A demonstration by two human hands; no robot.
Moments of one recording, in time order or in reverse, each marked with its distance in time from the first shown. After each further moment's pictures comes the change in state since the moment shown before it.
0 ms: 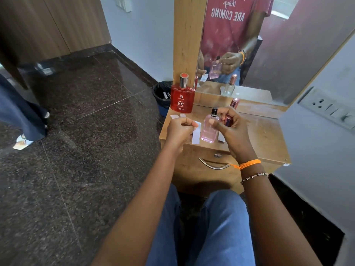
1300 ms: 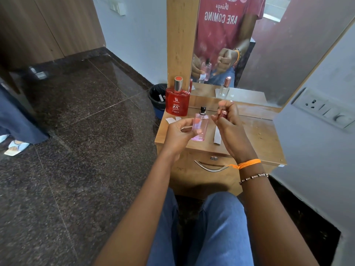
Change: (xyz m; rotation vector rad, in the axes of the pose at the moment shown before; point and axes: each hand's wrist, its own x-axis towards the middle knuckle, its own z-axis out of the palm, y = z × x) left_hand -0.008 -0.006 0.003 -0.107 -0.150 0.175; right_hand 0.007 -0.009 -0.002 0.162 -0.043 0.072
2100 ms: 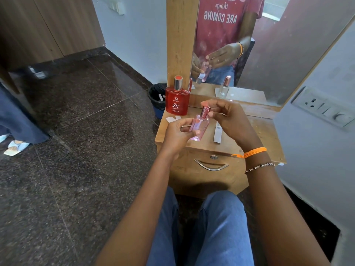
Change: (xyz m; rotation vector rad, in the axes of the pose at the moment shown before) left_hand 0.002 -0.002 -0.004 0.053 -0.001 -0.014; right_hand 0.014 -0.030 -0.002 -0.487 -0.107 -0.088
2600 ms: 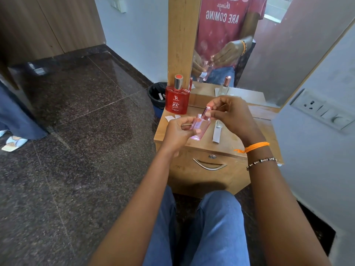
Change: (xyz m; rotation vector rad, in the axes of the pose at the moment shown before) left_hand -0.003 0.008 0.003 -0.017 -0.022 0.025; right_hand 0.006 -0.010 -0.010 -0.097 -0.008 0.049
